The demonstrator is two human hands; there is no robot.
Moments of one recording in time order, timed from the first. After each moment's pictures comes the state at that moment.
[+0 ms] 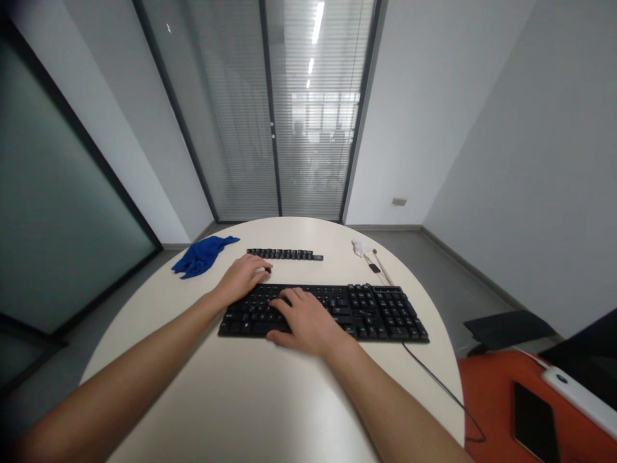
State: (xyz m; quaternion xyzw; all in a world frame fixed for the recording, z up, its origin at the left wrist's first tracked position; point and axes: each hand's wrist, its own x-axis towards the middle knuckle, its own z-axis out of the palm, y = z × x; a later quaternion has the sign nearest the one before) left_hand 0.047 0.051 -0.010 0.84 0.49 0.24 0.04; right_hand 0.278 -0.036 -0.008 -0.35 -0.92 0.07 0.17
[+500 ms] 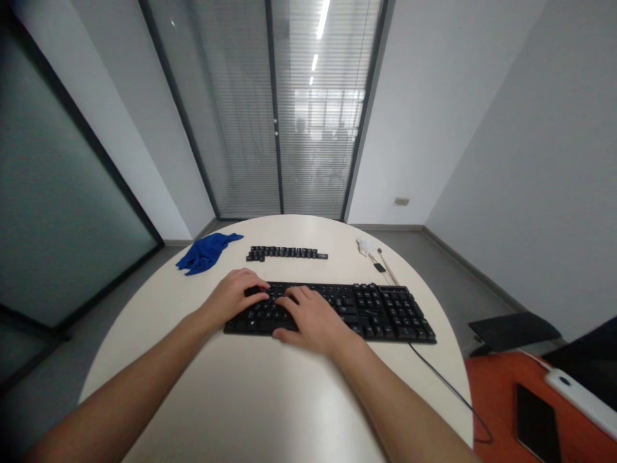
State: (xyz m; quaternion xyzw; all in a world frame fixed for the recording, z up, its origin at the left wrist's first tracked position) left_hand 0.030 0.003 -0.011 0.85 0.45 0.26 0.08; right_hand 0.277 -0.036 -0.006 -0.35 -0.92 0.07 0.17
